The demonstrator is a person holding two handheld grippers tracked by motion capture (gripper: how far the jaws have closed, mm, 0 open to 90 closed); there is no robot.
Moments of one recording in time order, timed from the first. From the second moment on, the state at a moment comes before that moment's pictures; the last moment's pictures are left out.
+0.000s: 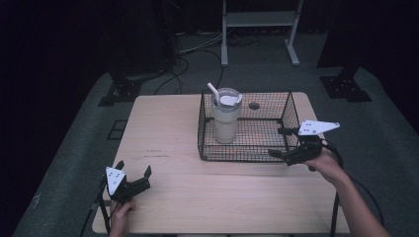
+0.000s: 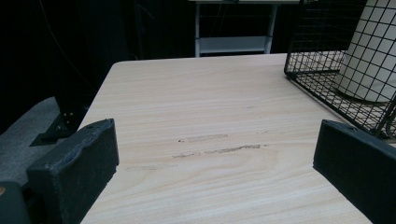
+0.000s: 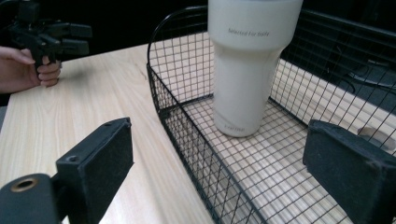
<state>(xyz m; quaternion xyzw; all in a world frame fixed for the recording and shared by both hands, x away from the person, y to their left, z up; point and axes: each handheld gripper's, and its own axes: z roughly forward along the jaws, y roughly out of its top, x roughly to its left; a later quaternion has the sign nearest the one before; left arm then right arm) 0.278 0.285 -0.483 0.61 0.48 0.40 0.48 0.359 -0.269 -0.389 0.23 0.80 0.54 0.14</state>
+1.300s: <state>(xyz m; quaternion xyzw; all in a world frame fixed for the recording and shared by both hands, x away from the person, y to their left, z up) 0.278 0.284 -0.483 0.61 0.48 0.40 0.48 0.315 -0.289 -0.422 0.25 0.79 0.54 0.14</state>
